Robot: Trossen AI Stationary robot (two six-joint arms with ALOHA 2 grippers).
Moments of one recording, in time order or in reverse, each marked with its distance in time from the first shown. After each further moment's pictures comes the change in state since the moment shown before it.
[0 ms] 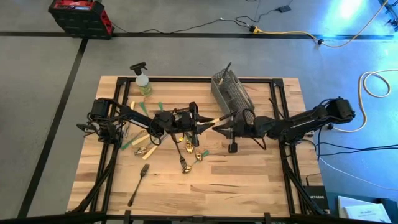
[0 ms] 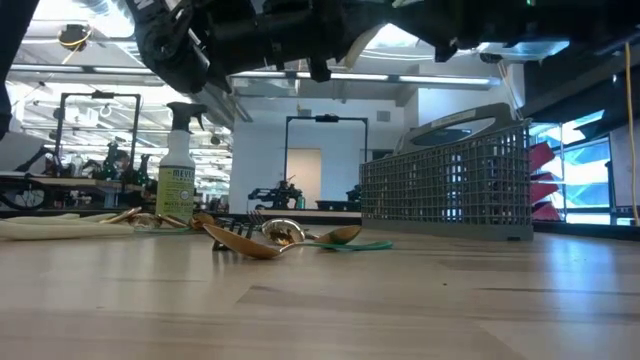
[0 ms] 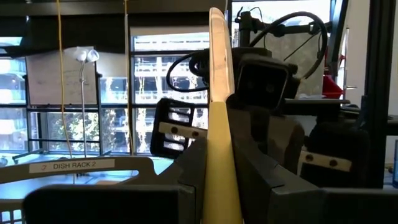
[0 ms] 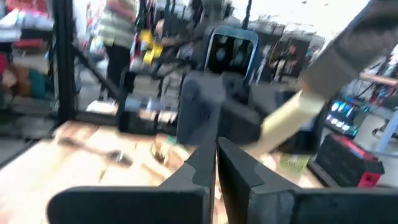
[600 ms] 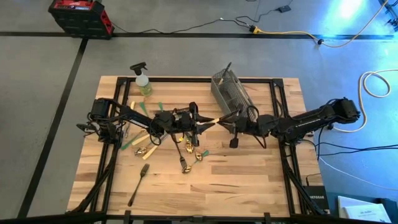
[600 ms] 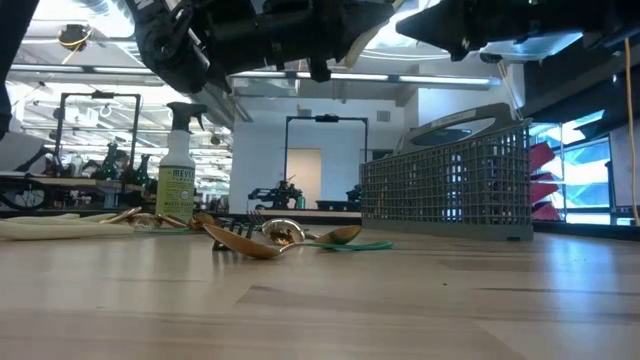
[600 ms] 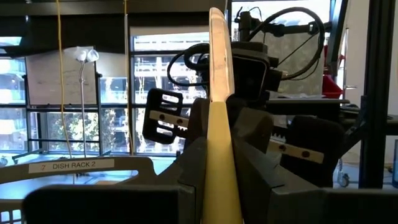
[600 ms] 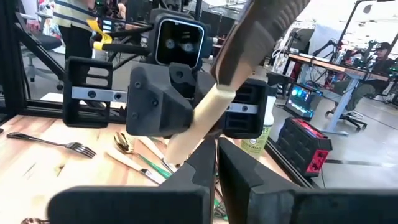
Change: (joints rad) left arm 0.000 0.000 0.000 -0.002 0.000 -0.001; right arm 0.000 -0.081 -0.001 -0.074 0.159 -0.015
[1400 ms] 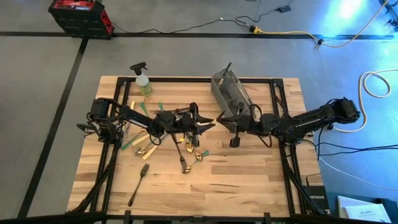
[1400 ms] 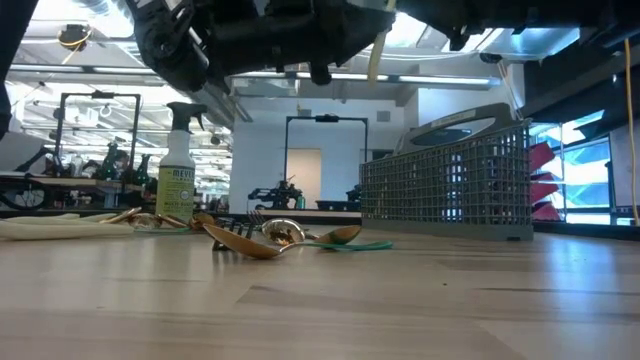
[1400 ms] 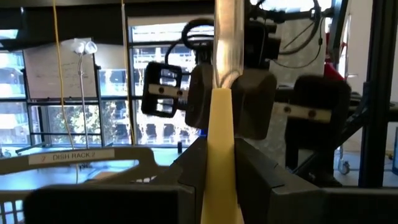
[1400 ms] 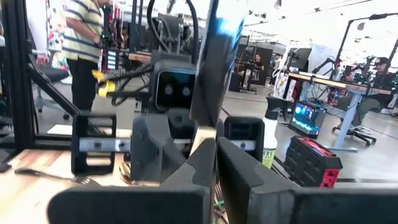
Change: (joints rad) left arm 0.000 -0.002 0.001 -0.061 0.000 0.015; right arm 0.000 0.001 0.000 0.119 -0.027 0.020
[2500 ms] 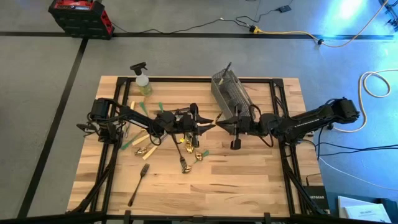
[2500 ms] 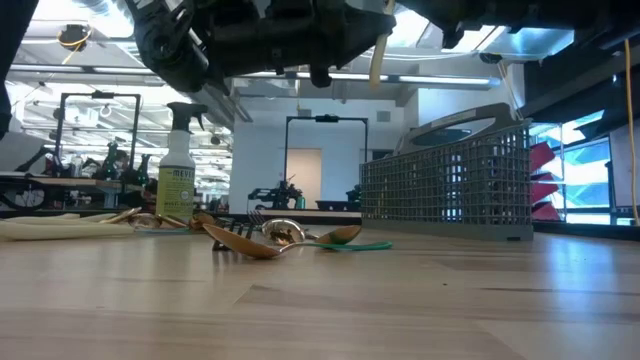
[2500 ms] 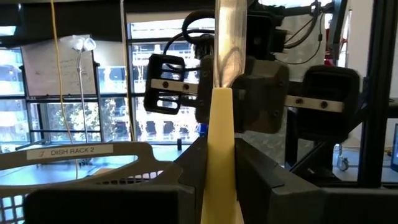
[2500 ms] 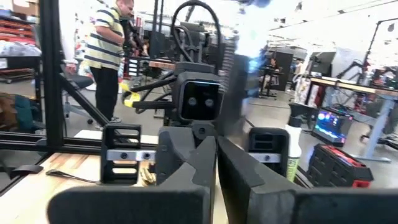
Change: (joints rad) left arm 0.000 0.001 -0.002 -0.002 -0.003 0.000; right arm 0.000 0.041 0.002 0.042 -0.091 0.015
